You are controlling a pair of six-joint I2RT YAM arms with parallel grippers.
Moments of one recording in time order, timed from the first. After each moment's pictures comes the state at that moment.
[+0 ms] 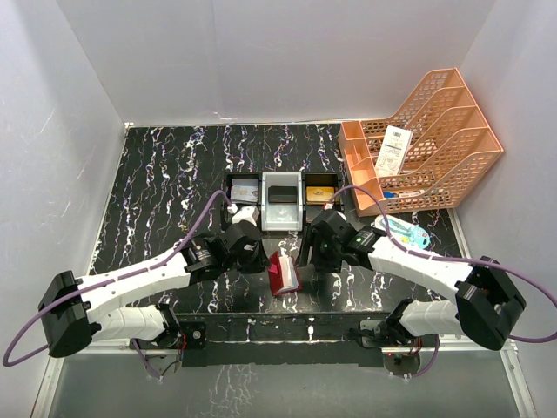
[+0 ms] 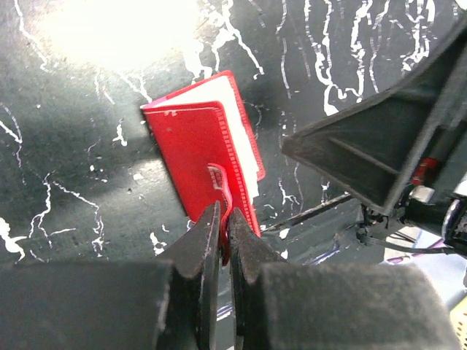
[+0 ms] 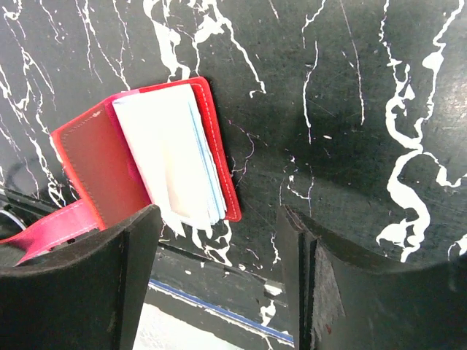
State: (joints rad) left arm -1.03 1.14 0.79 -0.48 -0.17 -0.92; right arm 0.80 1.24 0.71 -0.47 -0.04 0.95
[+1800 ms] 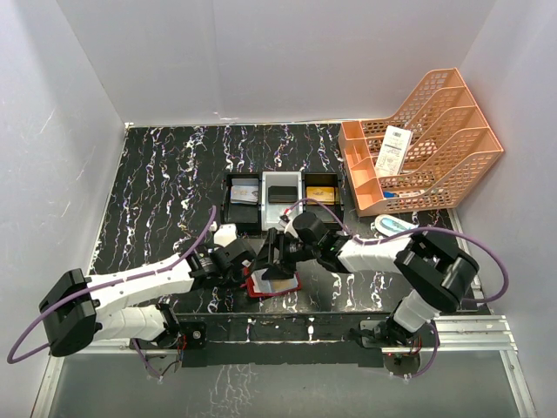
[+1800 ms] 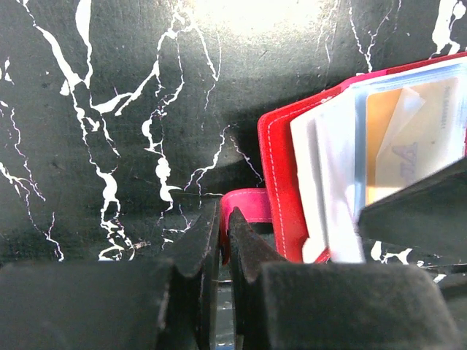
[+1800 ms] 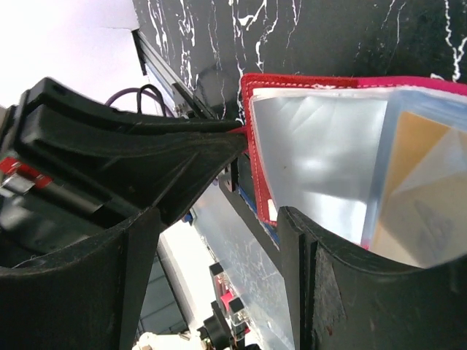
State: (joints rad) left arm -1.03 1.16 0.65 -0.71 -0.36 -1.03; right arm 0.85 1.56 0.65 0.33 -0.56 1.21
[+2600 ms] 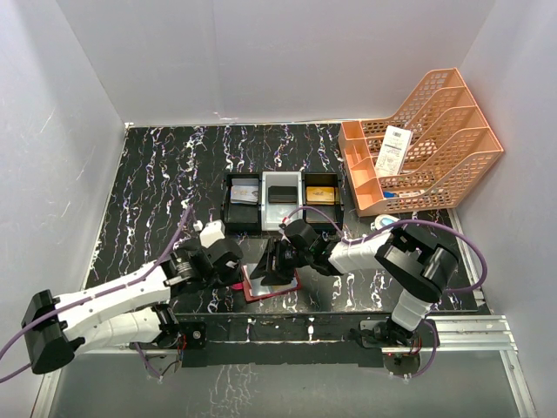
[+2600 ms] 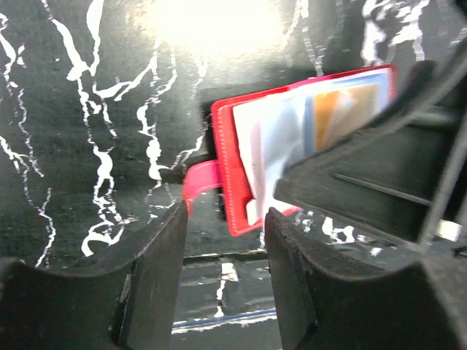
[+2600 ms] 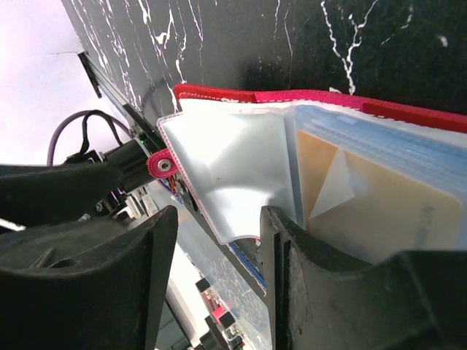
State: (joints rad) left arm -1.03 0.99 0.65 -0.79 -0.36 -1.11; right arm 0.90 1.69 0.66 0.33 -0.47 1.23
